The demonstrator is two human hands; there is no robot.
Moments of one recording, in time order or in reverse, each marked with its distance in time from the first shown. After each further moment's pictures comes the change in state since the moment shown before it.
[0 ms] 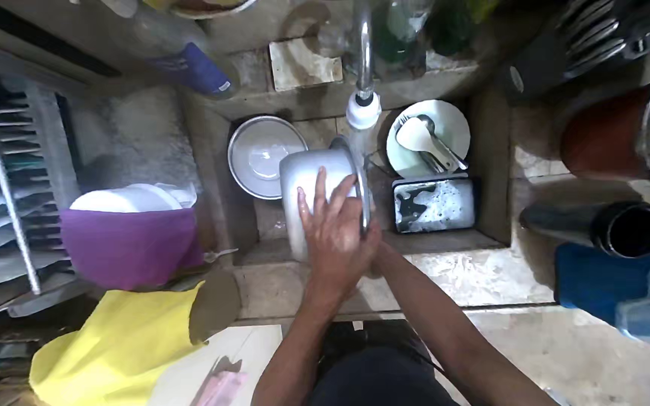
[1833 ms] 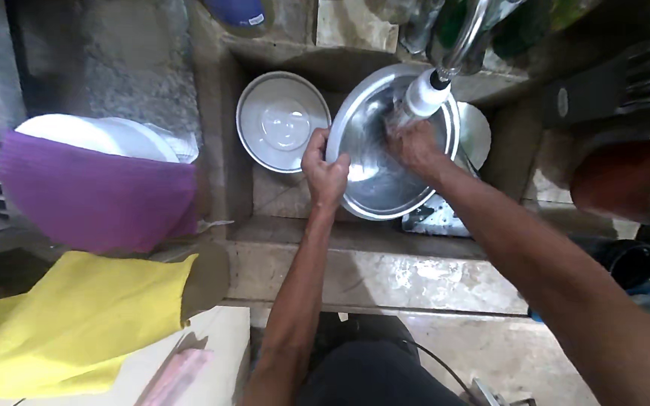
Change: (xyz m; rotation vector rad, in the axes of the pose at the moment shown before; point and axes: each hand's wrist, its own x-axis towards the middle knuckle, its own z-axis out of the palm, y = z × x) left_hand 0.060 -0.106 0.065 -0.948 0.456 -0.408; right_hand 0.040 -0.082 -0.108 -1.367 0.415 -0.604
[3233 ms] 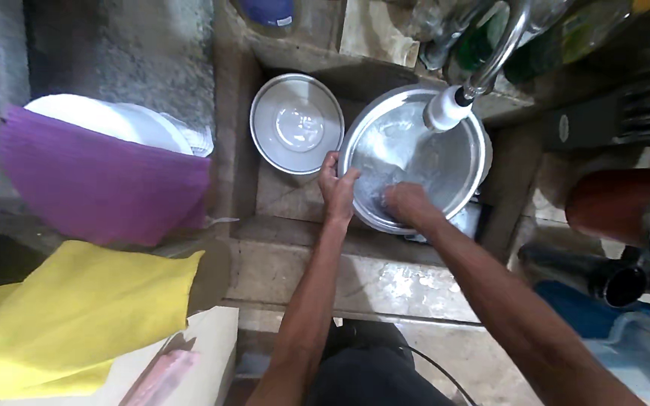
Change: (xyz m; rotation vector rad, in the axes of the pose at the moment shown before) left_hand -0.016 -0.042 0.003 -0.358 0.092 -0.281; right_hand -0.048 -0.056 0.008 0.069 -0.569 0.132
